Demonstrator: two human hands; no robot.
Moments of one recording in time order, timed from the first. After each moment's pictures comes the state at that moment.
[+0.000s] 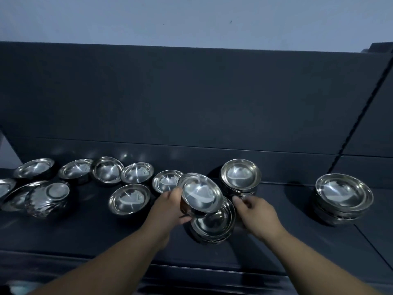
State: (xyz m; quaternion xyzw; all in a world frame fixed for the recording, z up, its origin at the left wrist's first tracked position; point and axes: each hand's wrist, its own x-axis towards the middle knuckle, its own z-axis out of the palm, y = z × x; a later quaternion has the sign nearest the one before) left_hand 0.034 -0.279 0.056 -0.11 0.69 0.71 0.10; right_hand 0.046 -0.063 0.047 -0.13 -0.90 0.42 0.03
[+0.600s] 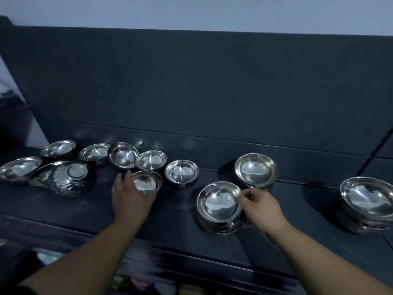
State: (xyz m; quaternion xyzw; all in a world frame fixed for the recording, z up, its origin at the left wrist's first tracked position) left_hand 0.010 -0.368 -0.001 -0.22 0.90 0.33 -0.17; right_hand 0.032 -0.070 0.040 -0.08 -0.87 0.48 0.00
